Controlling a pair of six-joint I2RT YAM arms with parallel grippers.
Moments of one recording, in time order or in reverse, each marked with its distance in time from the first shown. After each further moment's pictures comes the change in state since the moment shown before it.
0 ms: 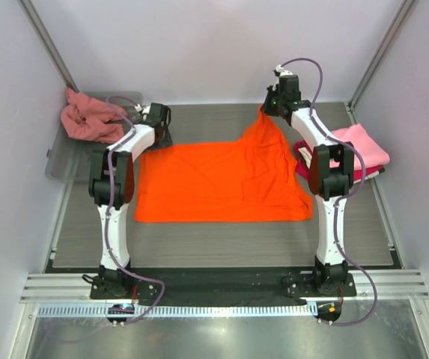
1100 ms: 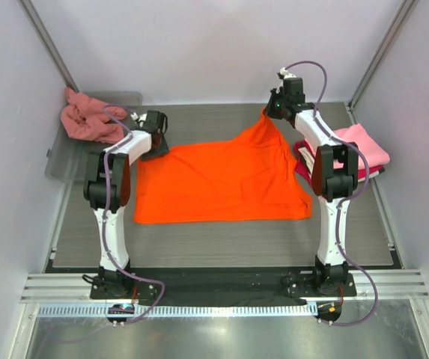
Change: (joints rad) left arm 0.016 -0.045 -0.131 0.053 0.035 -0.036; right arm -0.020 -0.040 -0.081 0.019 -0.029 0.012
